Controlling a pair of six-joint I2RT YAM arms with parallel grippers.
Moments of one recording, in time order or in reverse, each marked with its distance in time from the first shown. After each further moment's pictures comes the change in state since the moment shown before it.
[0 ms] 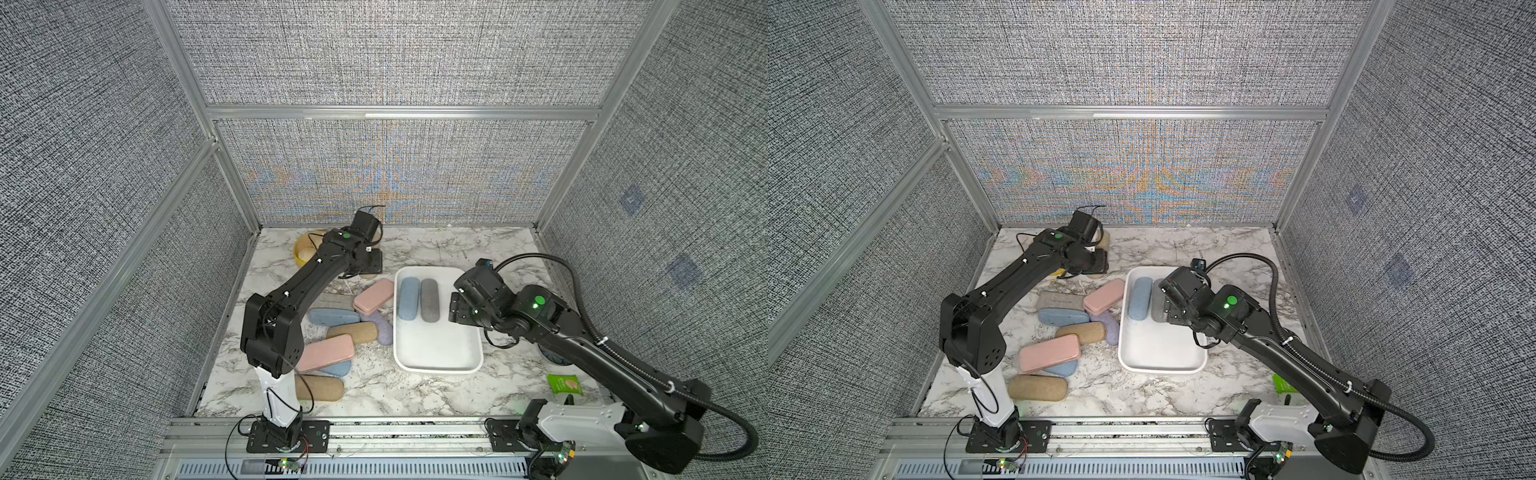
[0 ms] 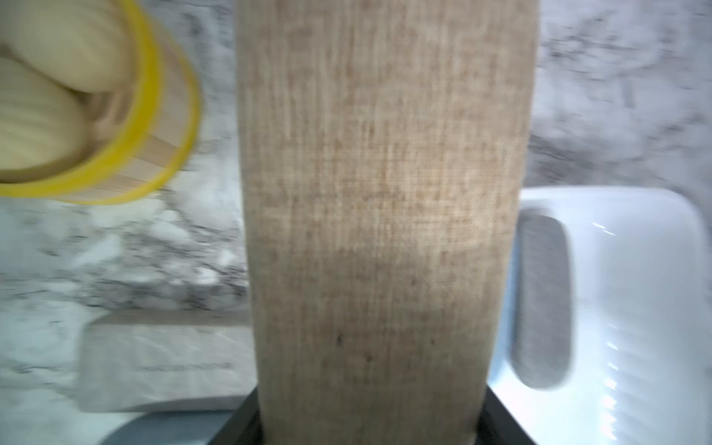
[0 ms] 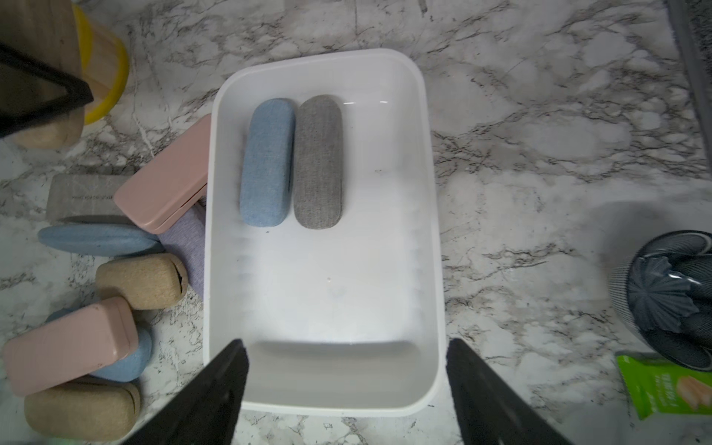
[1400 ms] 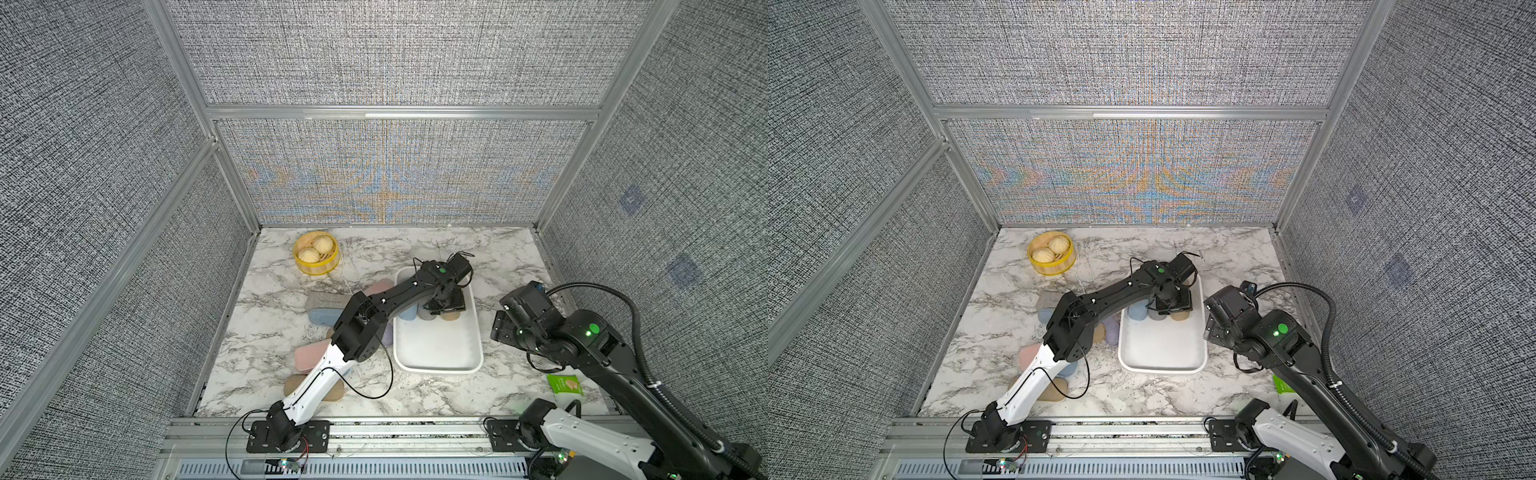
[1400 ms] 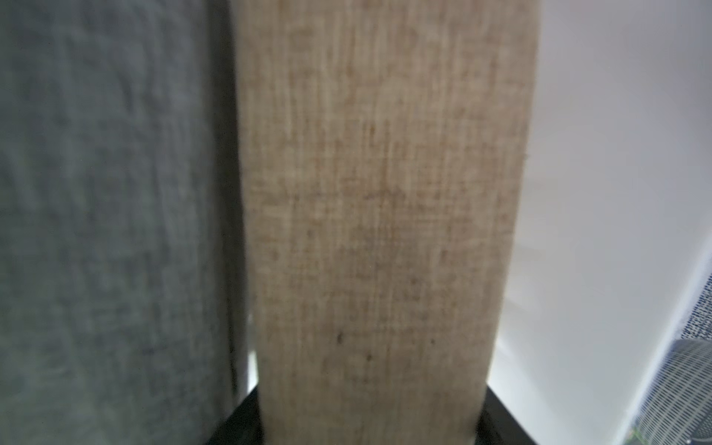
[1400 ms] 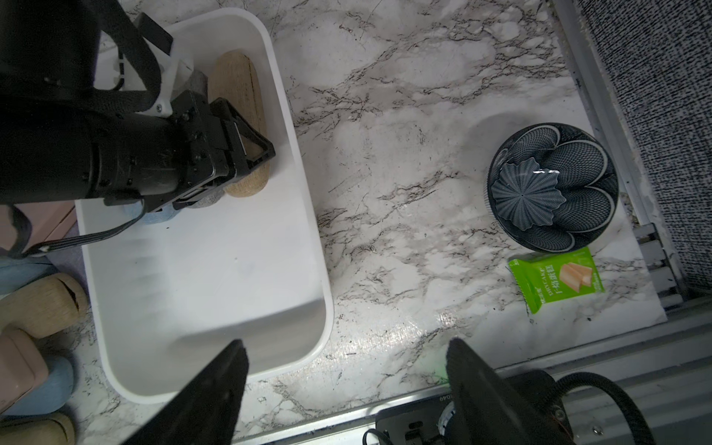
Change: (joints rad) left arm -0.370 0.664 0.578 -0.061 0.161 -0.449; right arm -0.163 -0.255 -0.166 -0.178 -0.033 0.036
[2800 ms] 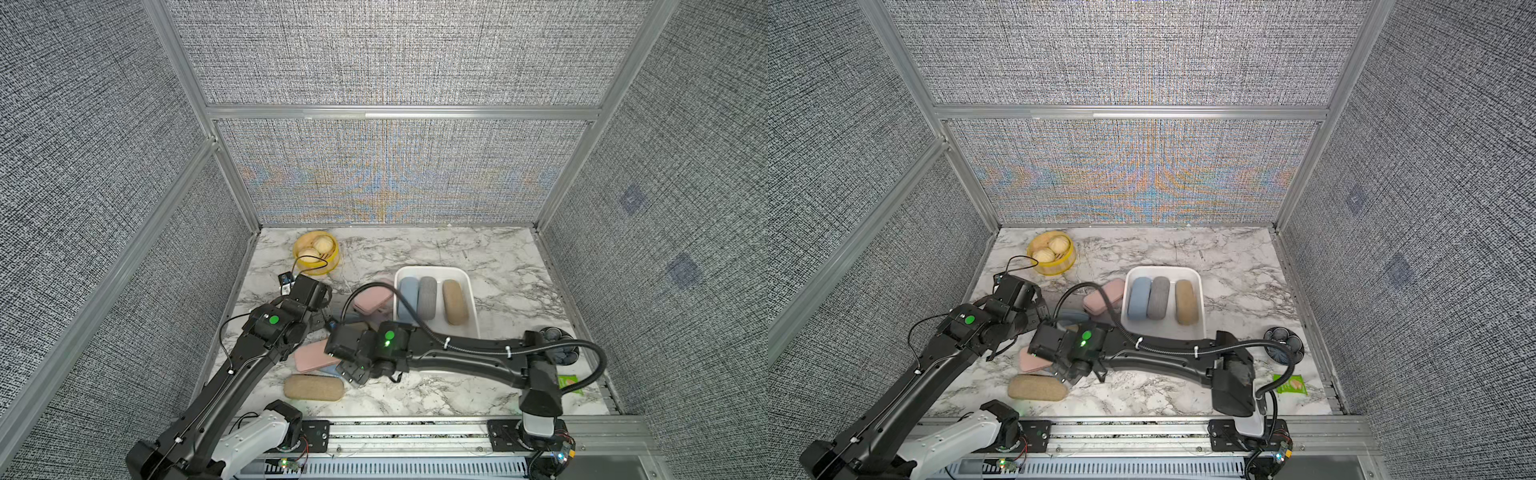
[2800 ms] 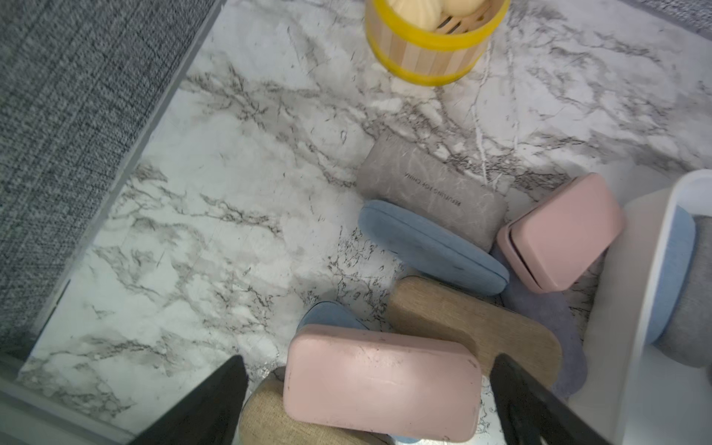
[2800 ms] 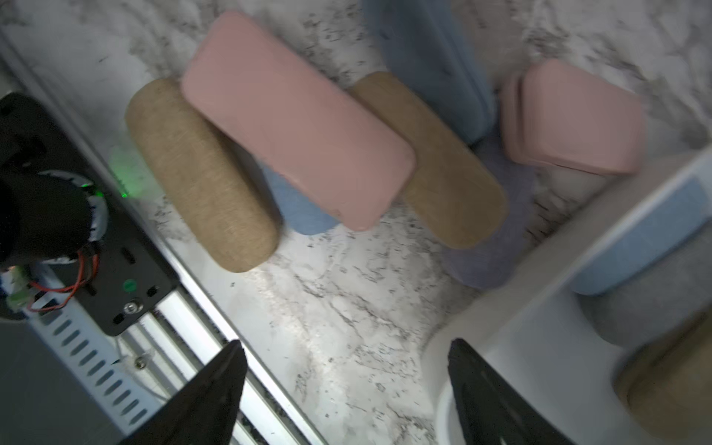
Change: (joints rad) left arm 0.485 -1.511 -1.281 -0.116 -0.513 0.156; right arm 0.737 1.032 0.644 0.371 -0.137 -0.560
